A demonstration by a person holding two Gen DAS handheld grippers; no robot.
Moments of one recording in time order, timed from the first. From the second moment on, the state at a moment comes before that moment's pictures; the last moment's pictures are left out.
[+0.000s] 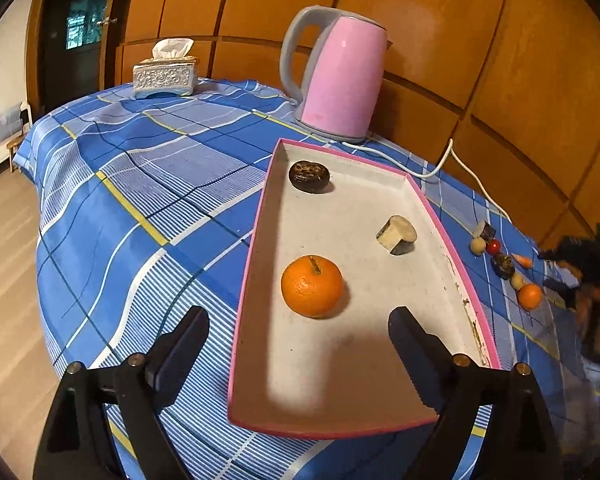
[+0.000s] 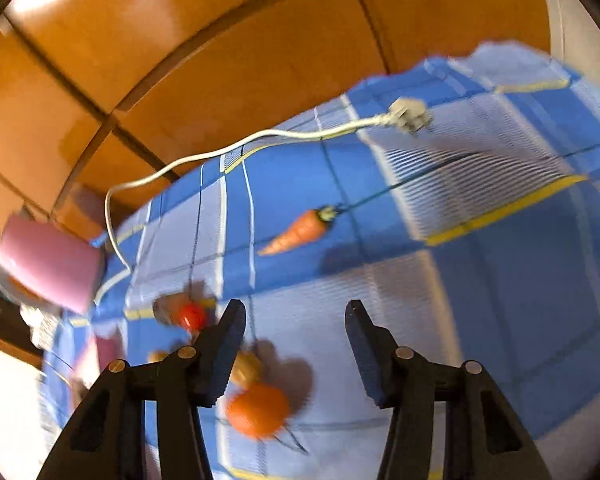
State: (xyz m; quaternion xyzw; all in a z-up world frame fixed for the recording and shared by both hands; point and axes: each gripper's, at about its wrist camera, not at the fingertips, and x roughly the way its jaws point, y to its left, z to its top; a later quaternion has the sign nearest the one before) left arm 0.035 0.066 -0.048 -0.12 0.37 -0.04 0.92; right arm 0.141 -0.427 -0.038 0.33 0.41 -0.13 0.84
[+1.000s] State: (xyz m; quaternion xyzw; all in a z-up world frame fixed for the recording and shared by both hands) left arm 0.038 0.069 -0.060 -0.13 0.40 -0.03 0.91; right arm 0.185 -0.339 0.007 0.14 0.41 -0.01 0.90
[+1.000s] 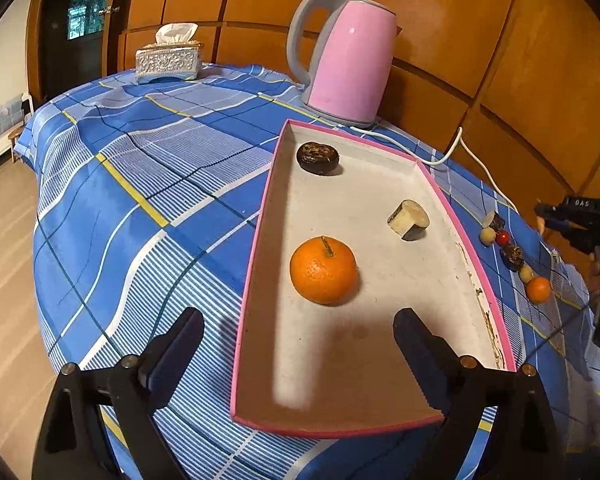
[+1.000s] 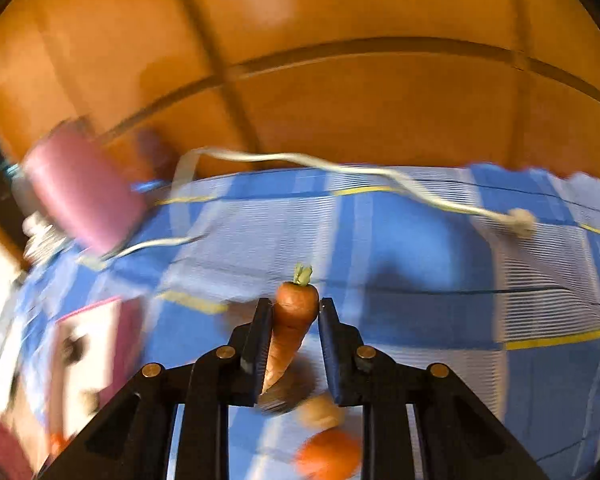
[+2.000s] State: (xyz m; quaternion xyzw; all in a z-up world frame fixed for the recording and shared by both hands) left arm 0.034 0.076 -0.060 -0.14 0.40 -0.03 0.91; right arm 0.173 -0.146 -0.015 0.01 0.43 0.13 0.90
